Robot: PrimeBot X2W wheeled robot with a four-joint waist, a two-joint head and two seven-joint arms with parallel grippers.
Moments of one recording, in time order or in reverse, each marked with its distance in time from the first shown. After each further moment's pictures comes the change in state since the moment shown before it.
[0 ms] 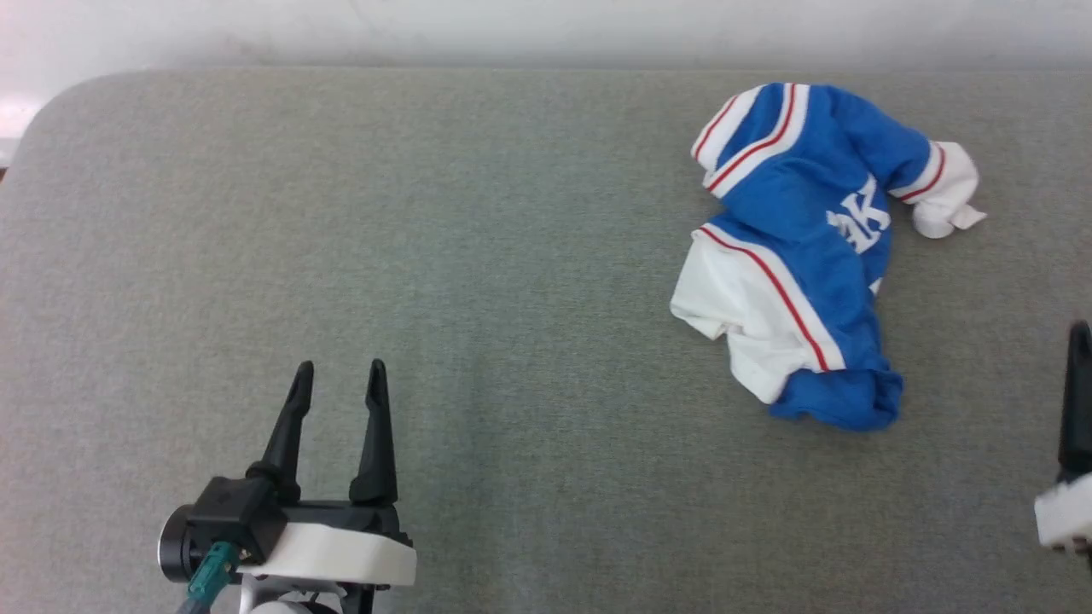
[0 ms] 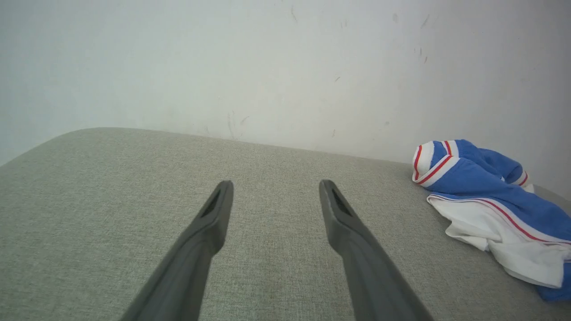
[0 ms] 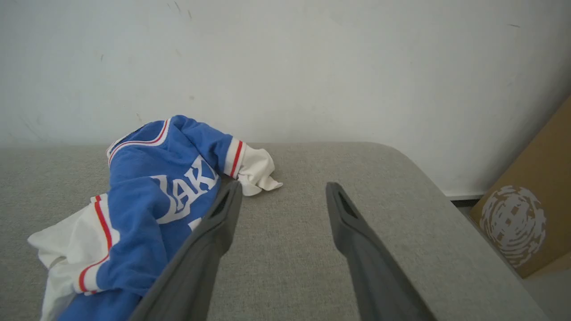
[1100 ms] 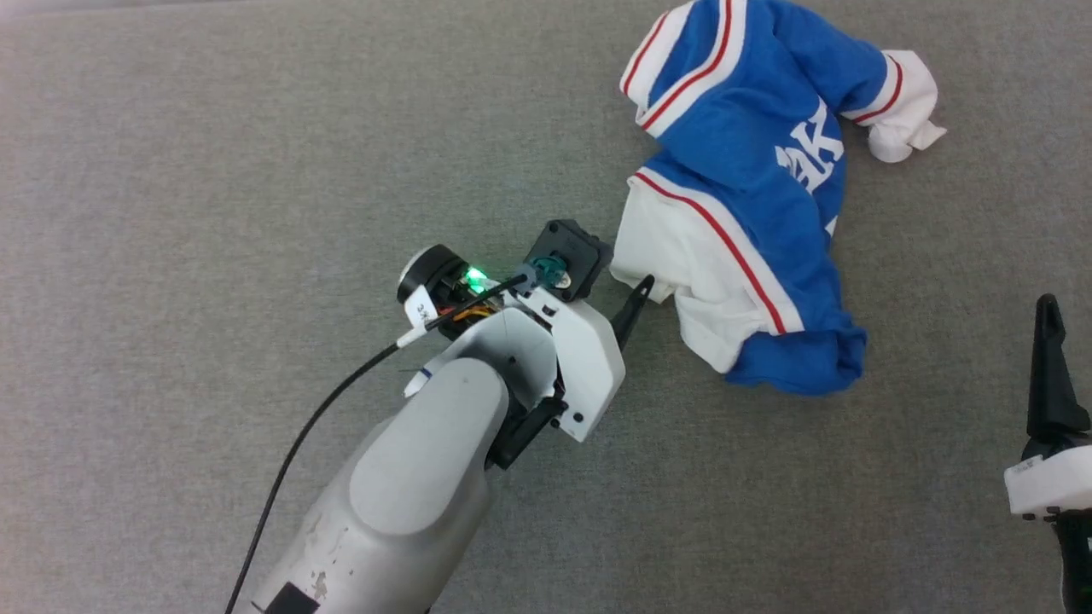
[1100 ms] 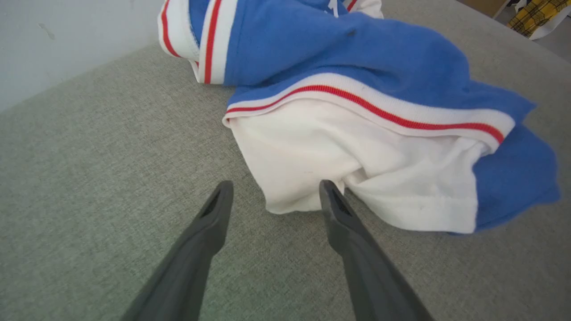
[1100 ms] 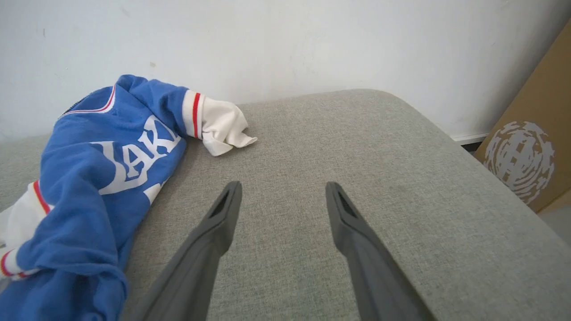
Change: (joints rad) left arm -0.665 0.012 -0.501 0.430 -0.018 -0.123 0.511; right arm -0.042 0.000 0.028 0.080 0.131 0.000 -0.051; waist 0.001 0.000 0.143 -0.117
